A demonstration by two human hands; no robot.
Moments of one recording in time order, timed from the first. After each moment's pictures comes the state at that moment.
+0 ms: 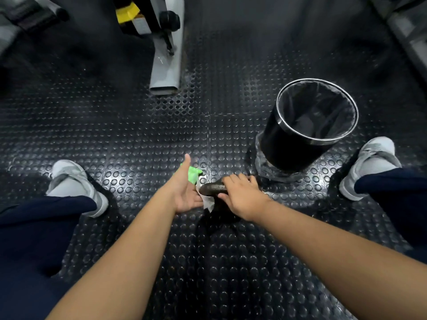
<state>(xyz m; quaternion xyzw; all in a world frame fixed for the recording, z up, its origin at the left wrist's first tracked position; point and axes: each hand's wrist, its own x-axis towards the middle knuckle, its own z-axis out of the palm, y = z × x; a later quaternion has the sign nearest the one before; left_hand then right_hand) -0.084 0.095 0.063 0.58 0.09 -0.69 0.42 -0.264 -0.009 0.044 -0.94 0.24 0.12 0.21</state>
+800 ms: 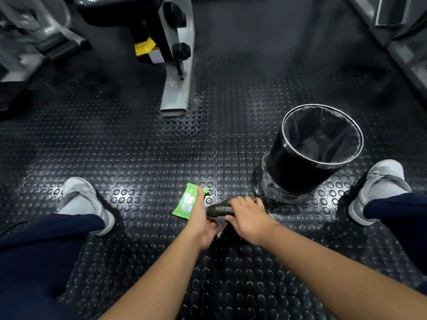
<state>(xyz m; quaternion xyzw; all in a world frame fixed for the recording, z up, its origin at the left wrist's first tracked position) -0.136 0.097 0.050 0.57 0.17 -0.58 0.55 -0.263 -0.011 0.047 -0.93 0.25 0.12 0.24</state>
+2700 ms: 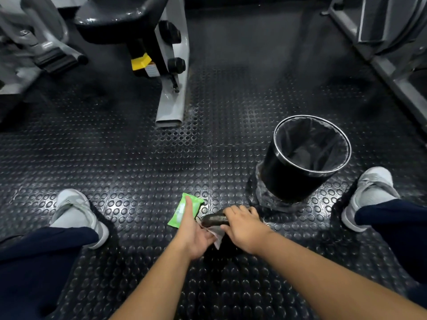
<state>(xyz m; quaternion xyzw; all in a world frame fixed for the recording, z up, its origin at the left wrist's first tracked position) -0.127 0.105 0.048 0.55 0.13 -0.61 0.55 -0.261 -0.012 0.048 -0.93 0.24 0.14 0.23</state>
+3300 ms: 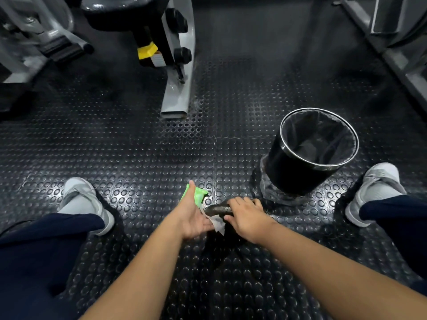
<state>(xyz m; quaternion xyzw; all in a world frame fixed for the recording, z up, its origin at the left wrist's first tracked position) -0.095 0.103 0.065 0.55 0.08 -0.69 0.46 -0.263 -0.013 0.045 -0.93 0.24 0.13 0.24</state>
